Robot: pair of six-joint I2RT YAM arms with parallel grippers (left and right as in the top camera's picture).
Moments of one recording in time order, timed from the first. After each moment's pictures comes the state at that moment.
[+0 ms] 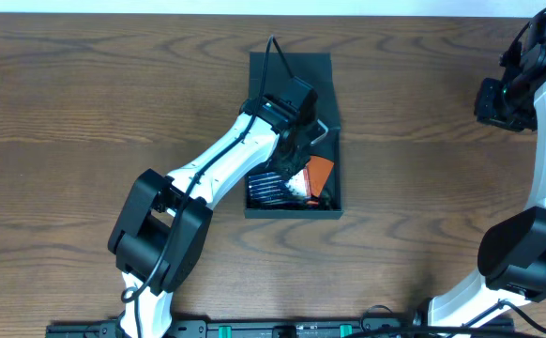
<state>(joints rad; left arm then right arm) -0.62 2.02 1.56 -0.94 0.11 0.22 -0.29 1.86 1.85 -1.33 0.05 0.06</state>
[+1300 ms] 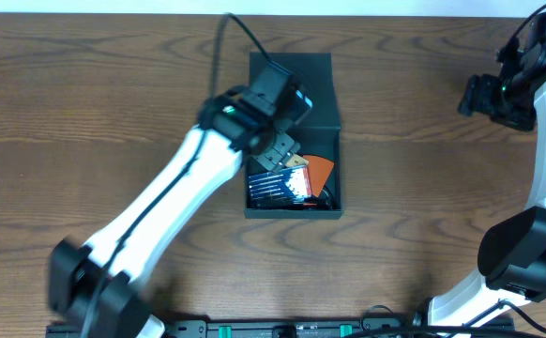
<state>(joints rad) -0.60 1.68 1.56 -0.99 -0.04 0.14 -0.29 1.86 1.85 -1.29 -0.07 0.04</state>
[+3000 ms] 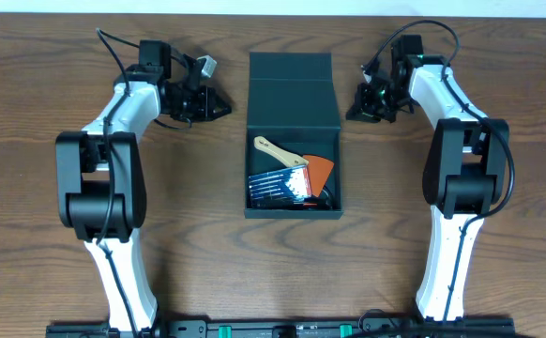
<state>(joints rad) -0.03 2.21 1.56 -0.53 0.81 -0.02 0.01 2.39 1.85 -0.88 -0.55 0.13</state>
